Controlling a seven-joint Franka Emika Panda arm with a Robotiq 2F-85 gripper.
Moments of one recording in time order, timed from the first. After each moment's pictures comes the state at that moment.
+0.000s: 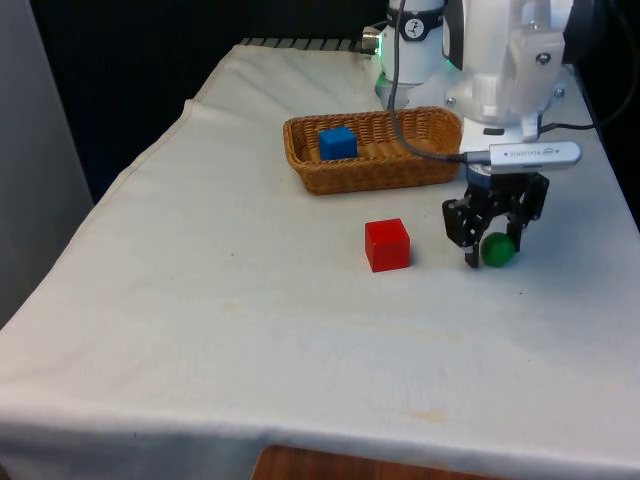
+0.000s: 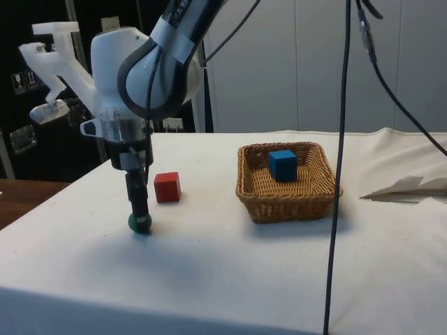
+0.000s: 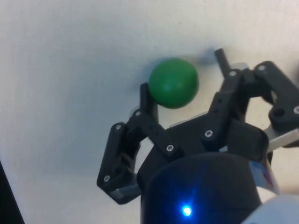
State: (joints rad) arm 0.15 0.68 0.04 -1.82 0.03 2.54 -0.44
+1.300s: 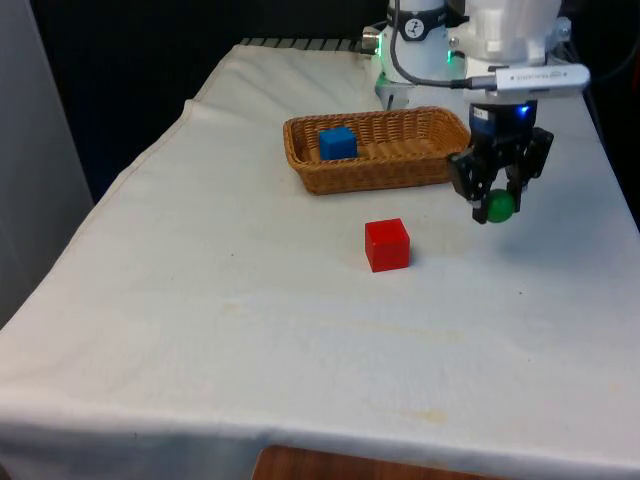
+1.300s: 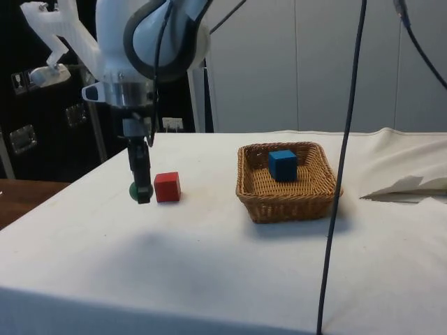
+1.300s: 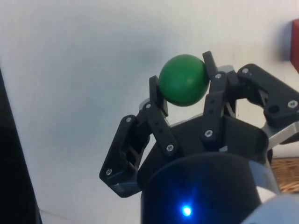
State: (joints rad) arm 0.15 0.52 0.04 -1.93 0.03 2.52 -0.44
